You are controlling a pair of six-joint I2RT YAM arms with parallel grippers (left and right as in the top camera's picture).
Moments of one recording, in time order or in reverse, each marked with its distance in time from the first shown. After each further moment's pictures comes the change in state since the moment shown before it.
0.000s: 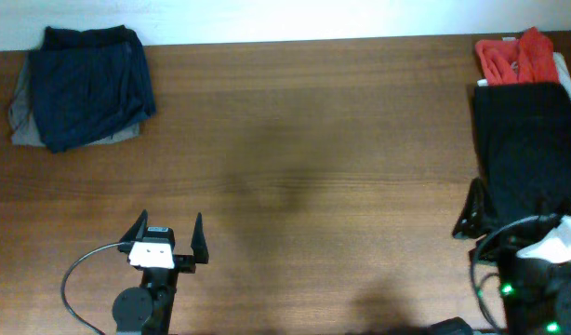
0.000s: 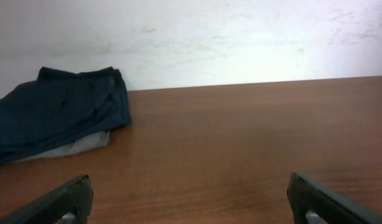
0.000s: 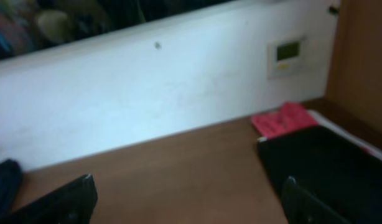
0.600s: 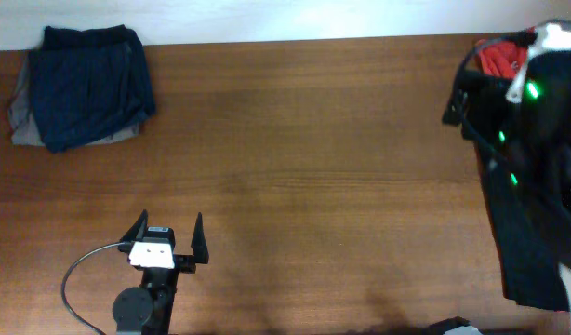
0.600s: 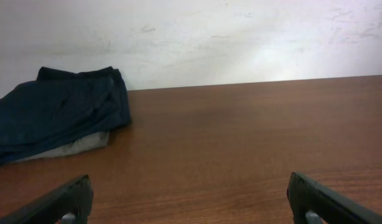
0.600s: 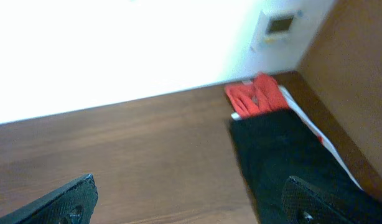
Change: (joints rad) left arm 0.000 0.001 0.000 0.000 0.002 0.002; right arm -0.002 0.924 1.091 -0.612 0.061 0.001
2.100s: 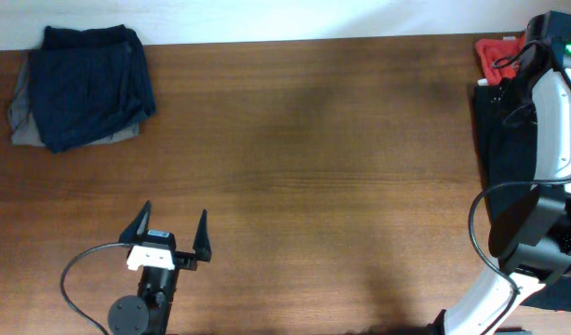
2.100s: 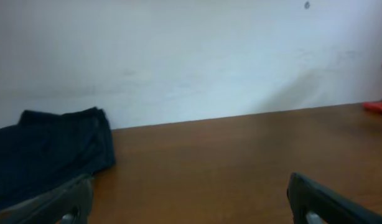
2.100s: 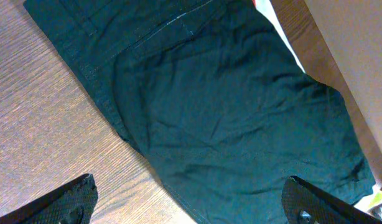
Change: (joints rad) left arm 0.000 0.008 0.002 0.146 0.077 0.000; right arm -0.571 0.727 -0.010 0.000 0.001 0.000
